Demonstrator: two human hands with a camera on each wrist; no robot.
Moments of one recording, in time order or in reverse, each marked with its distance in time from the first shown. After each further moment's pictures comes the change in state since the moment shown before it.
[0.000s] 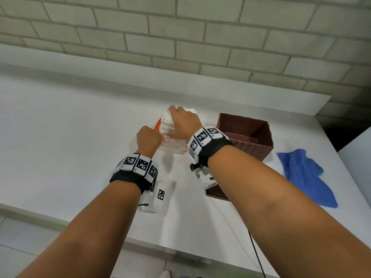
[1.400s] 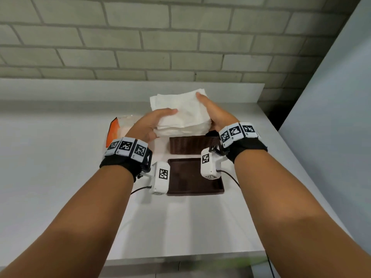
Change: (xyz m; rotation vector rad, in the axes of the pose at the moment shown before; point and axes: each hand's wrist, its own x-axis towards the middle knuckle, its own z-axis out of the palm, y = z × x) left_hand -0.069 0.128 0.051 -0.591 -0.814 -0.020; right_hand -0.114 0.150 -0.072 1.454 0.100 0.676
